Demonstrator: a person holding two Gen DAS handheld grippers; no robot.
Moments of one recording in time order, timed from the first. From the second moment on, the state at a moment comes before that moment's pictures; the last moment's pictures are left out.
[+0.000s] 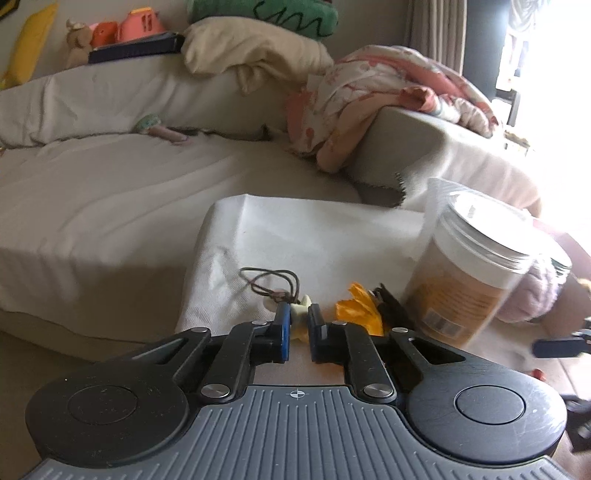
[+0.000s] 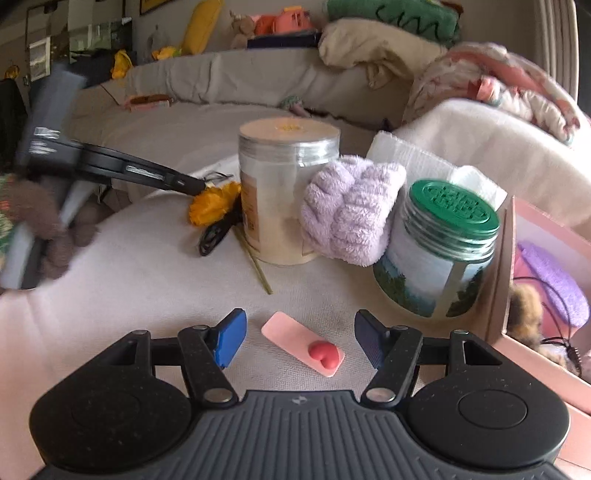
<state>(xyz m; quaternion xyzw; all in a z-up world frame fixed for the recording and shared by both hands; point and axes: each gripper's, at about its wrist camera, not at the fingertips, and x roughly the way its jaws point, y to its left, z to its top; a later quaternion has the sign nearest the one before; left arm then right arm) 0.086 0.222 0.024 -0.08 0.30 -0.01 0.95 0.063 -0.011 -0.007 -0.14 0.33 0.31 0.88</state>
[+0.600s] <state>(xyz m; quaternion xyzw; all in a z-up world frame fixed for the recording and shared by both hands) 0.088 0.222 0.018 -0.12 0.34 0.00 0.93 0.052 -0.026 -0.016 -0.12 0.31 0.31 0.89</state>
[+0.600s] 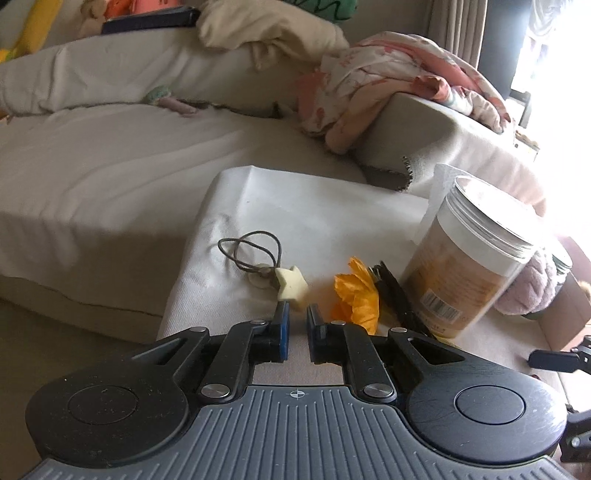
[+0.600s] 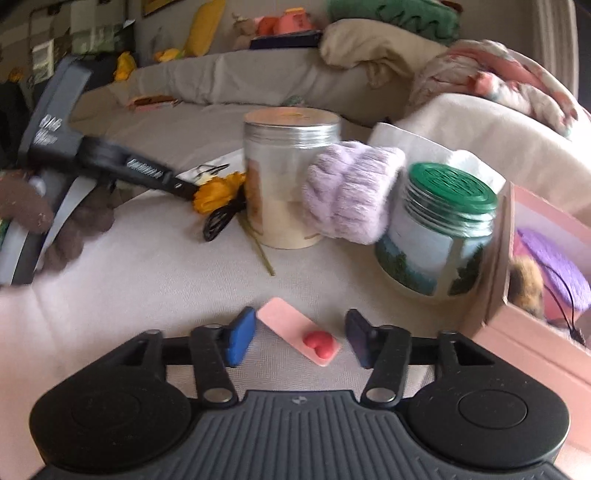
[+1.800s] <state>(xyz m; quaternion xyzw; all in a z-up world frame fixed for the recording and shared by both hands) 0.121 0.202 0.016 -0.05 0.34 0.01 0.94 0.049 -0.026 -0.017 -0.12 0.31 0.31 0.89</state>
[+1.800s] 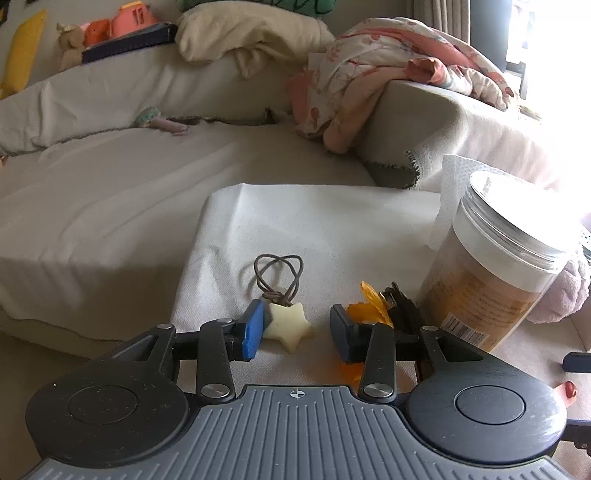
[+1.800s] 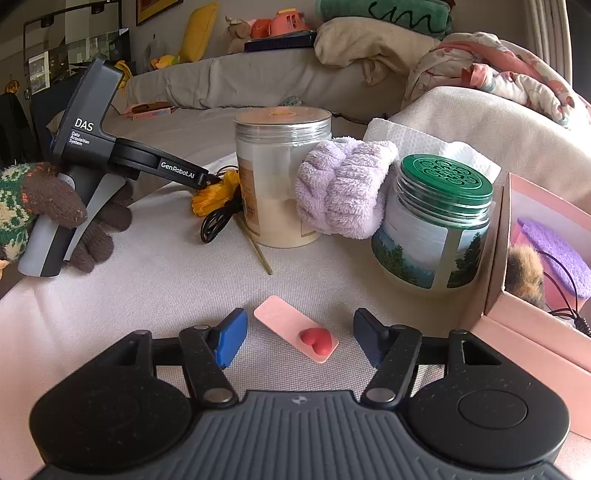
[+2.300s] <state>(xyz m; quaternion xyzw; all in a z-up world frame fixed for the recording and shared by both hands) 0.106 0.207 0.025 -0.02 0.30 -0.01 0.95 0.037 -0.025 0.023 -0.14 0.27 0.32 0.90</state>
